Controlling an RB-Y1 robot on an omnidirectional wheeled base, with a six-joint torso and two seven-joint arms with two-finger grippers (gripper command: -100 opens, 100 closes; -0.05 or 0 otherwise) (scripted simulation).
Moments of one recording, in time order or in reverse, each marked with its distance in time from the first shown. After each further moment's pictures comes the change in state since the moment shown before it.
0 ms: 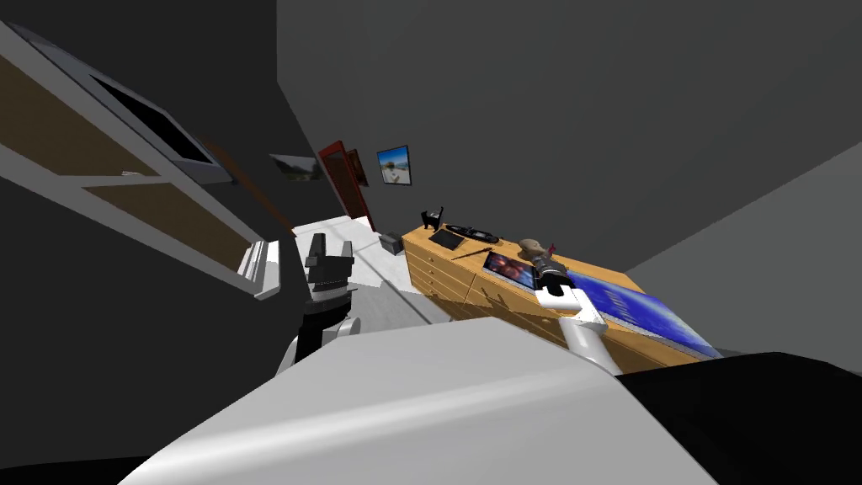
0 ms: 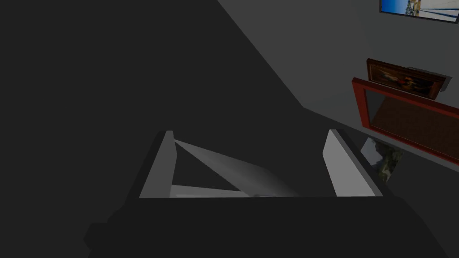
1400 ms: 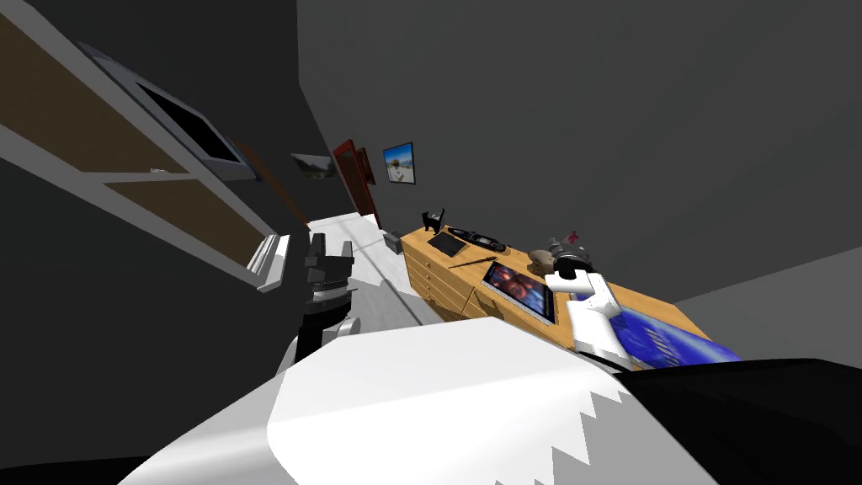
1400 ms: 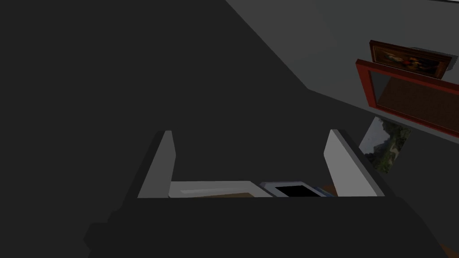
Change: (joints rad) left arm 0.000 0.000 0.000 0.000 0.000 0.000 0.000; right arm -0.120 -0.084 -0.096 -0.001 0.017 0.096 0.003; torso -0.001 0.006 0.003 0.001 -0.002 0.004
